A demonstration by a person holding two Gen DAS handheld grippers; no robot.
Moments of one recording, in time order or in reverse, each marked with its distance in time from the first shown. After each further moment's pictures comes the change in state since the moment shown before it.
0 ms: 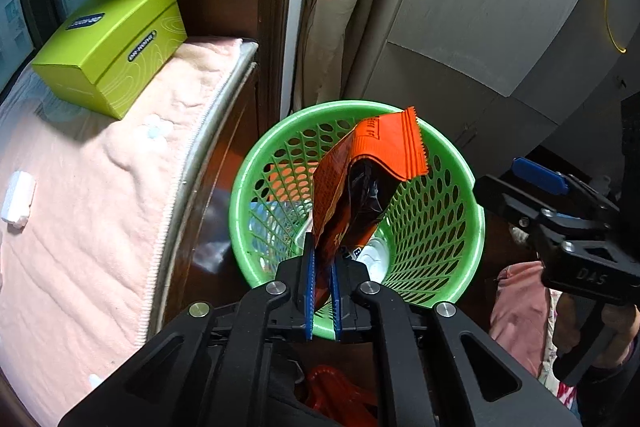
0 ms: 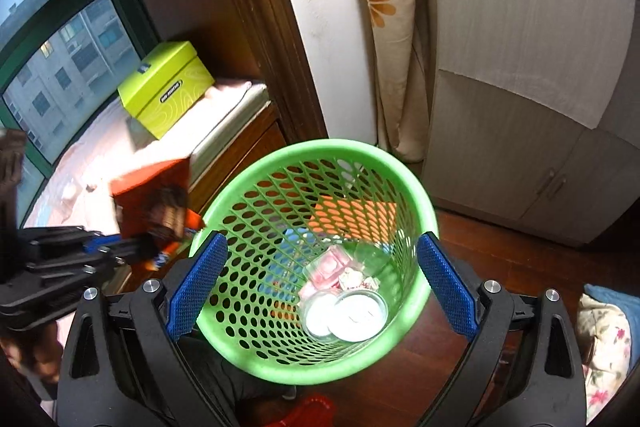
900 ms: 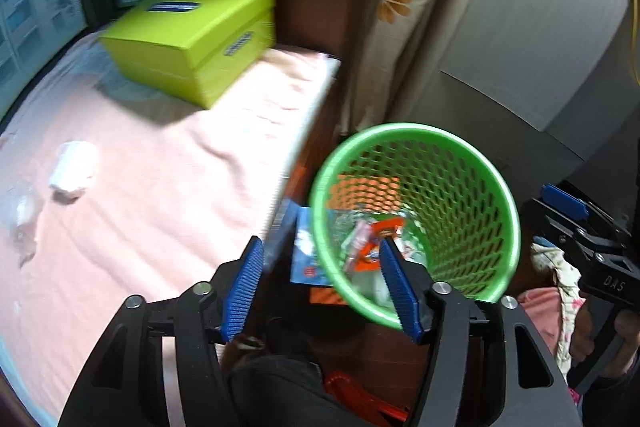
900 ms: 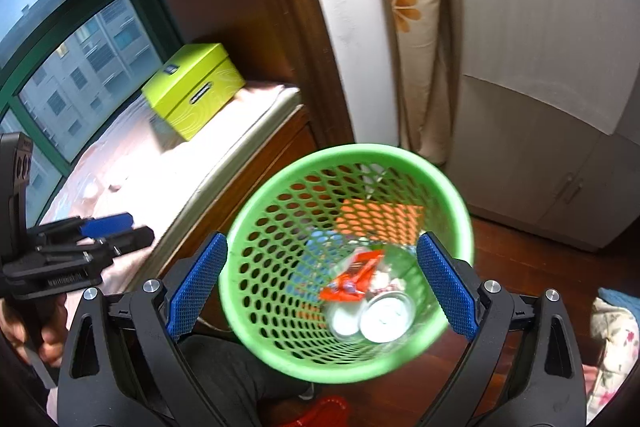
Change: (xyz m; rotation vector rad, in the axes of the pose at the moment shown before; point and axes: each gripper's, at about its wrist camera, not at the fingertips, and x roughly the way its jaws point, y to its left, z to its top) left arm -0.043 0.065 -0.015 -0.127 -0.070 0.130; right arm -0.001 0.029 0.007 -0.024 0.007 0.071
